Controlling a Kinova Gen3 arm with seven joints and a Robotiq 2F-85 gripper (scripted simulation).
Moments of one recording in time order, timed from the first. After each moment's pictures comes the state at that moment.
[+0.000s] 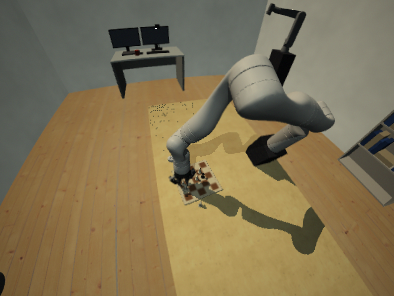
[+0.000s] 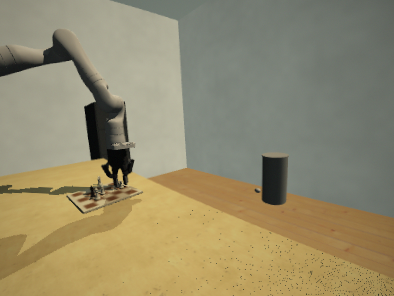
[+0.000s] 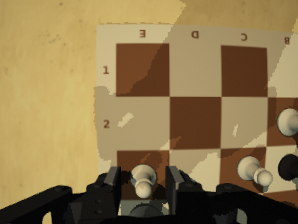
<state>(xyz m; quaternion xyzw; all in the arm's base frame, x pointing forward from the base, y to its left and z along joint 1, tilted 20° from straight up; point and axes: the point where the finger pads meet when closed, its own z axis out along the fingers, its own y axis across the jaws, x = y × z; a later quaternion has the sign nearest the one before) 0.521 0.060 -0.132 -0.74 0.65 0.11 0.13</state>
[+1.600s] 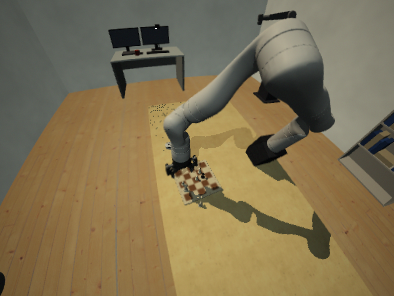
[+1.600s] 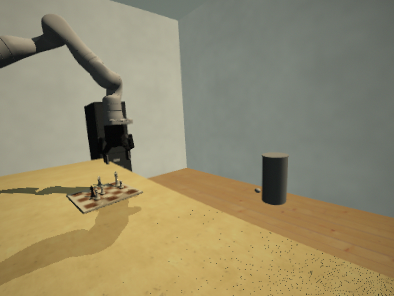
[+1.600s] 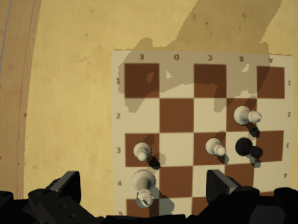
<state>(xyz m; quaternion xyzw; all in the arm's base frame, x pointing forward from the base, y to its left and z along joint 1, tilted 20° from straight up) 0.520 0.029 -0.048 -0.74 0.65 0.11 0.13</state>
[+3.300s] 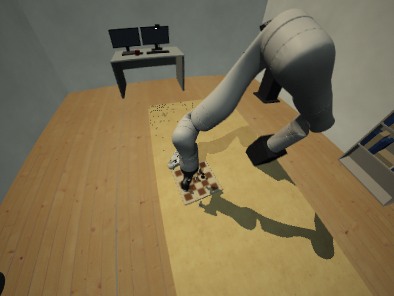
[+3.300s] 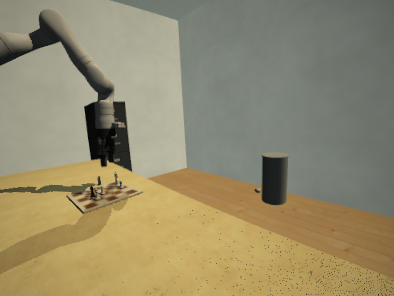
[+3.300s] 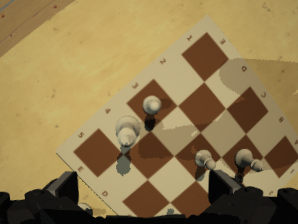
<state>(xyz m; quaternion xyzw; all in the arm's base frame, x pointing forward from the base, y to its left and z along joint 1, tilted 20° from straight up) 0.489 0.069 -0.046 -0.94 0.28 0.07 0.15</state>
